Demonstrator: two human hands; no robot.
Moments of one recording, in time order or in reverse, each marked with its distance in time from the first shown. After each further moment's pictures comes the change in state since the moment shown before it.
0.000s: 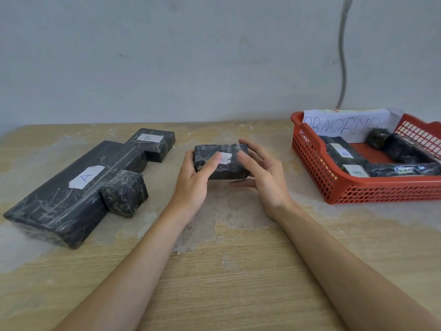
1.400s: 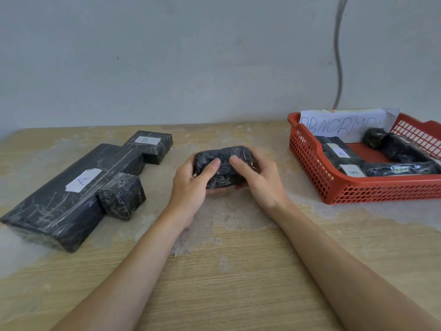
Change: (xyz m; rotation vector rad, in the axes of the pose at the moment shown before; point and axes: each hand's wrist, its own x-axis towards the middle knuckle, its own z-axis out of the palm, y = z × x) left_hand 0.002 -0.006 -0.002 -0.002 -0.026 0.018; right_hand 0.000 0.002 -0.003 -0.119 0.002 -0.054
